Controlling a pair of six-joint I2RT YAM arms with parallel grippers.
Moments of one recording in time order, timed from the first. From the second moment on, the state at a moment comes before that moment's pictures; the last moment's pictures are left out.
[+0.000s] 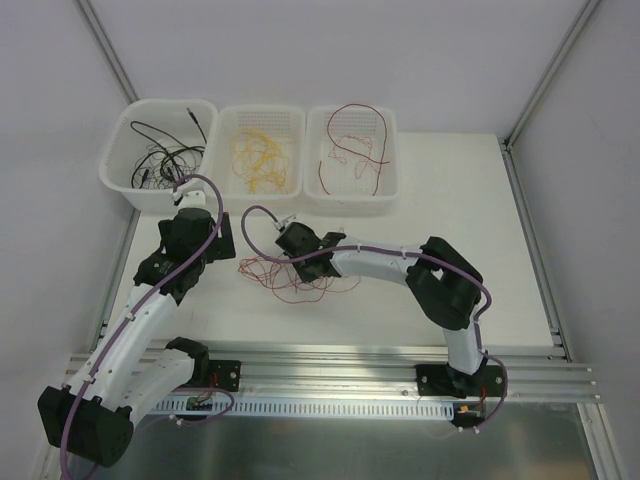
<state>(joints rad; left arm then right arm) -0.29 0.86 0.78 -0.61 -0.40 -0.27 1.04 1.97 1.39 -0.48 0.26 0.36</state>
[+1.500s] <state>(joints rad) -0.29 0.88 0.78 -0.60 -0.37 -0.27 0.93 2.00 1.36 -0.43 0.25 0.39</state>
